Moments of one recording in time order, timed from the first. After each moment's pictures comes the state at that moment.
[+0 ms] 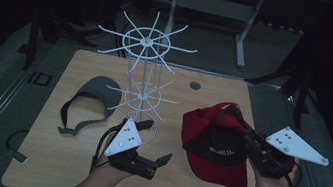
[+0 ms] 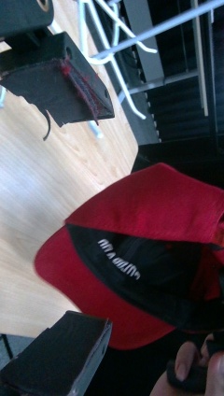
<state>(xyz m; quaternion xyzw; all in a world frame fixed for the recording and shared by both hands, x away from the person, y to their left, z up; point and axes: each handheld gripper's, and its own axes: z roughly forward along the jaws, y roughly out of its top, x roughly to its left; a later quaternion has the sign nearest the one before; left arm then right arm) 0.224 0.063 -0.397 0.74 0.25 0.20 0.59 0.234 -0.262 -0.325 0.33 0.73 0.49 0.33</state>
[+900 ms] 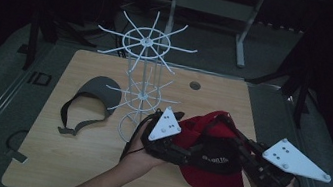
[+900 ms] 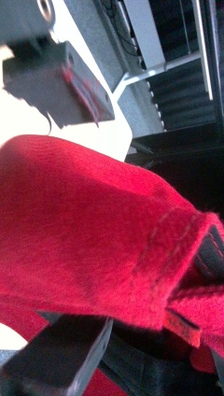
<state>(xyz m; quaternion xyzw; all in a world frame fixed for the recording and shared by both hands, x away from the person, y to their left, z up) 0.258 0.002 -0.380 0.76 0.23 0.20 0.57 0.206 -0.249 -0.319 0.29 0.74 0.51 0.32</state>
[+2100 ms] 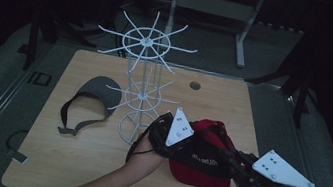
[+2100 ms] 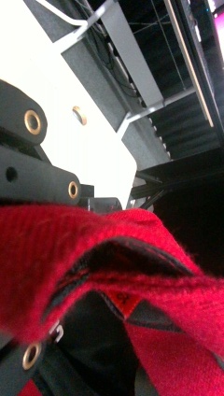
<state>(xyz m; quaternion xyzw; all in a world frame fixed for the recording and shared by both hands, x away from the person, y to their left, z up) 0.255 -0.015 -0.370 0.78 0.23 0.28 0.51 0.200 -0.249 -0.354 0.29 0.75 0.52 0.28</state>
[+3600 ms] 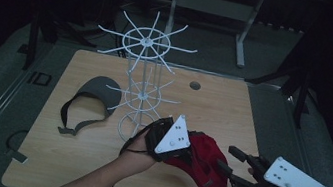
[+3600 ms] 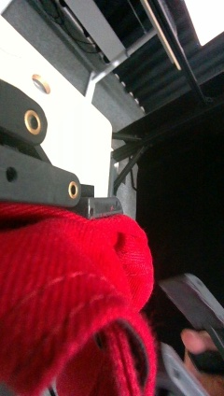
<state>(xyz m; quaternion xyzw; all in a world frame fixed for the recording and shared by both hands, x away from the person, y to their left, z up) 0.245 -0.003 -0.360 0.81 0.09 0.23 0.54 0.194 -0.265 -0.351 0.24 0.78 0.54 0.22</state>
